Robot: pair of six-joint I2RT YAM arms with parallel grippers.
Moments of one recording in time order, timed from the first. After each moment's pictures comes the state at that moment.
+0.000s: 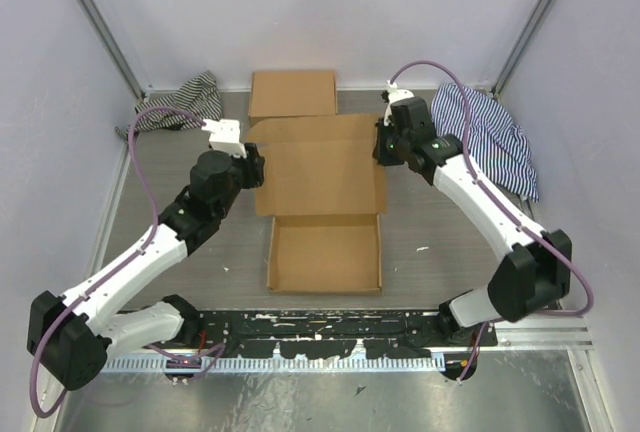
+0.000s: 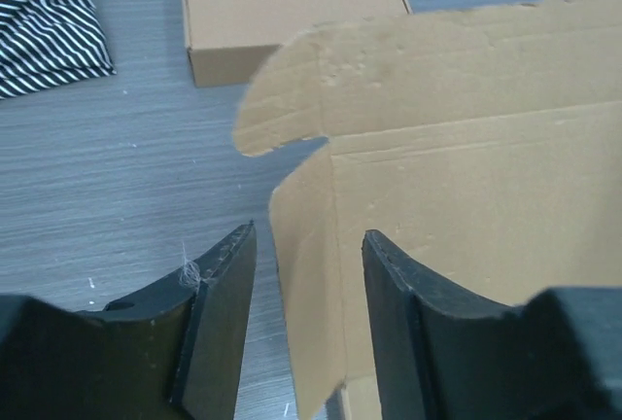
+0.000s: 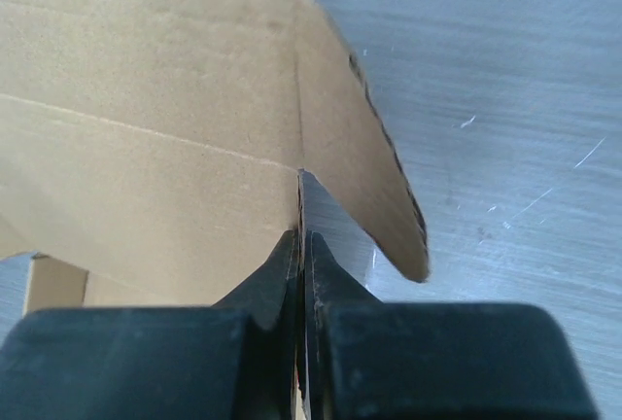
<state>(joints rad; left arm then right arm) -0.62 1.06 0.77 0.04 -0.35 -0.23 0.40 1.47 1.31 -0.57 0.01 0.27</state>
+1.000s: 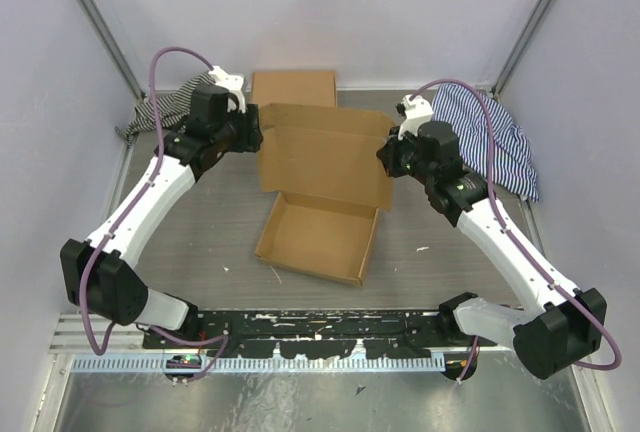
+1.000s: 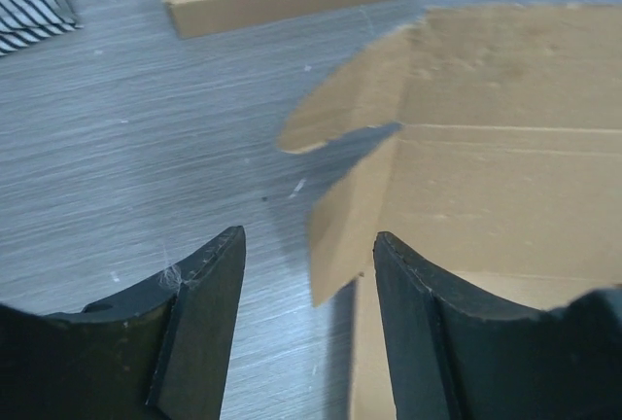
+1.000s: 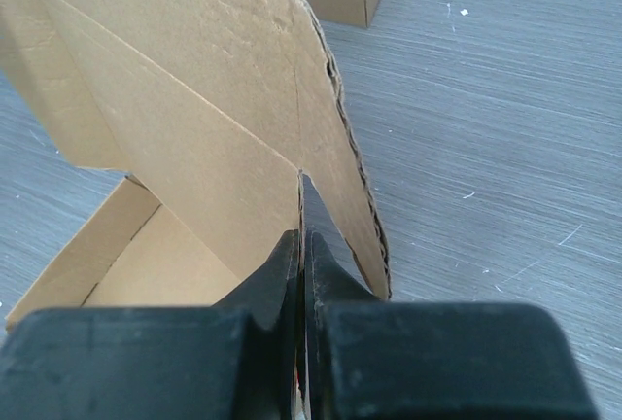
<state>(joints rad) -0.38 1.43 1.34 -0.48 -0.06 -0.19 0.40 1.13 1.02 -0.28 -0.05 0.17</state>
